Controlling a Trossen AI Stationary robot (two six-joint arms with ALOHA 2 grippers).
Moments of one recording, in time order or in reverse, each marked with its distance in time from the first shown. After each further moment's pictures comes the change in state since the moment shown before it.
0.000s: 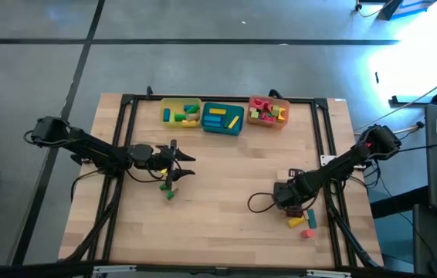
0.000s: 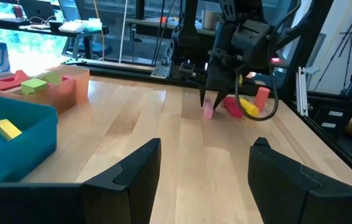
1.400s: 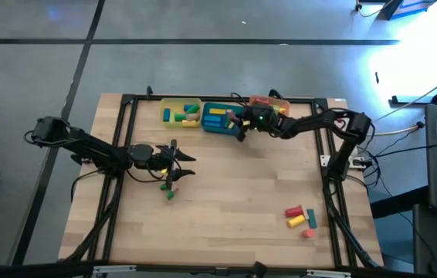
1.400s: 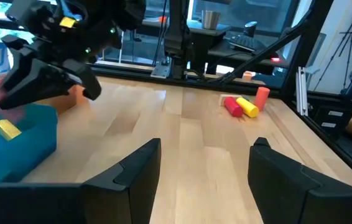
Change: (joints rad) left arm 0.000 0.000 0.001 -0.002 0.000 0.000; right arm -0.959 0.264 0.035 1.430 0.001 -0.659
